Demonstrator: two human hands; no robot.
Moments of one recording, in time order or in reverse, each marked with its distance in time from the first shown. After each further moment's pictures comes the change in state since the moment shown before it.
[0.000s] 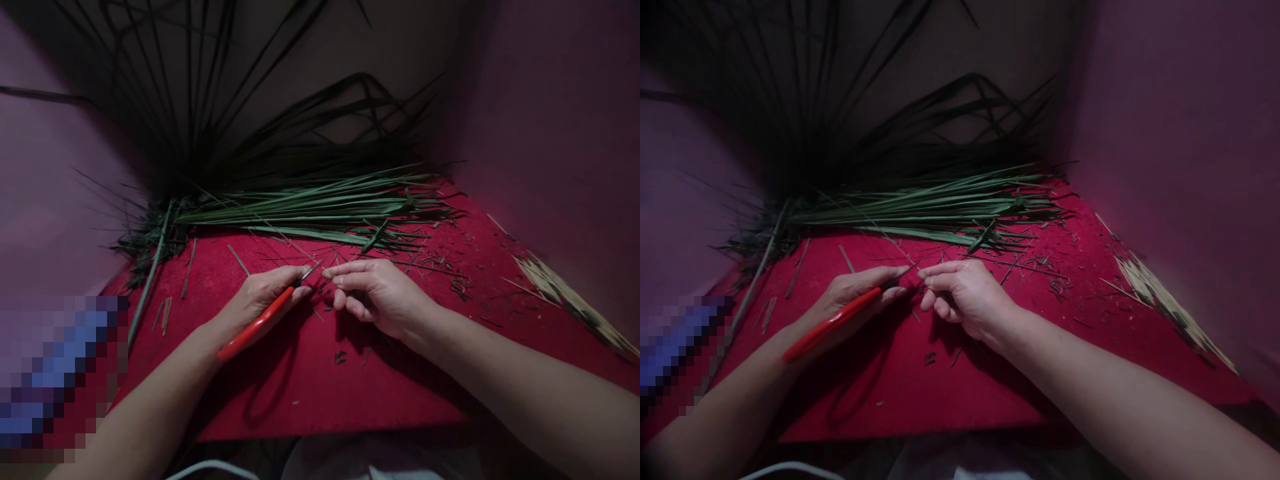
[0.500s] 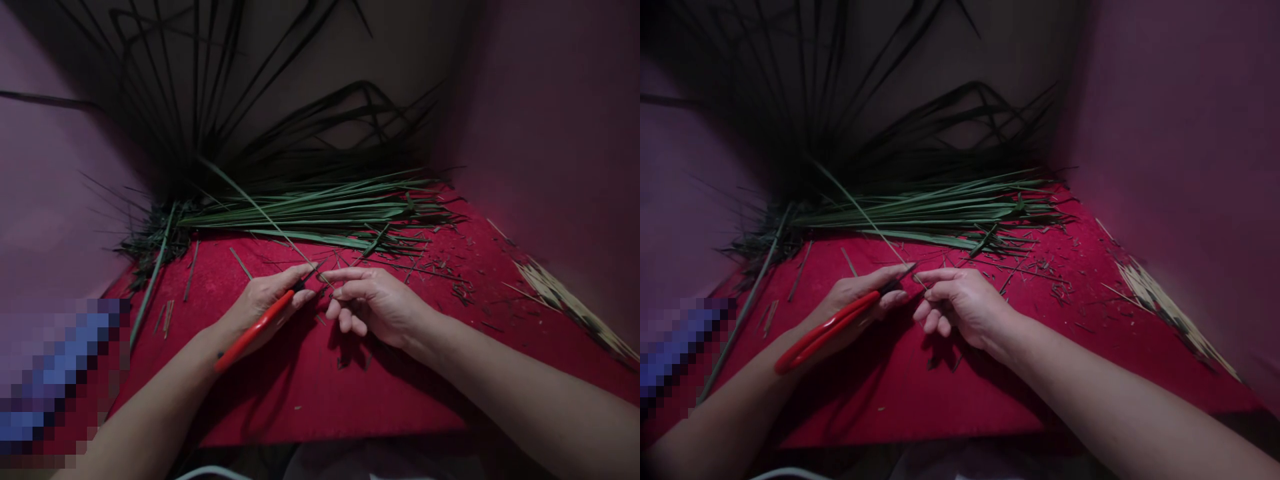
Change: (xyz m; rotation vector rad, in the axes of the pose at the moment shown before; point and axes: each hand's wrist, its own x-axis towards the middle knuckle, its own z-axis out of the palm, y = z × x) left_hand 0.002 0.017 -0.004 -0.030 -0.003 -0.084; right_hand 0.000 0.007 0.000 0.030 -0.116 0.034
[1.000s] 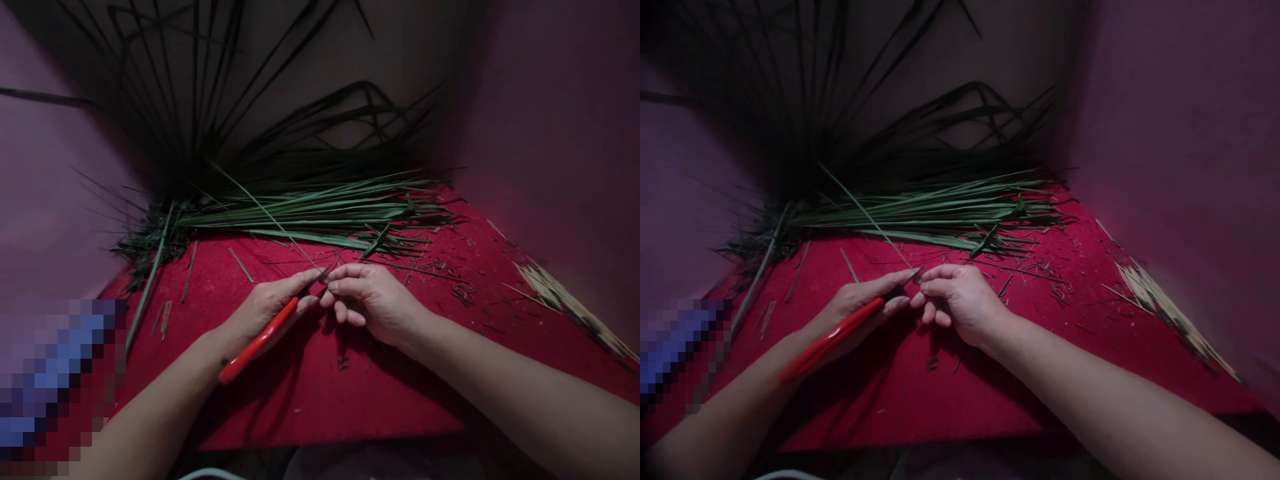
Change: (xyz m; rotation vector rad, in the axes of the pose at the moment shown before) left_hand -0.003 -0.023 0.011 0.049 0.019 0.177; right_hand 0.009 0.004 0.005 0.006 0.041 -0.122
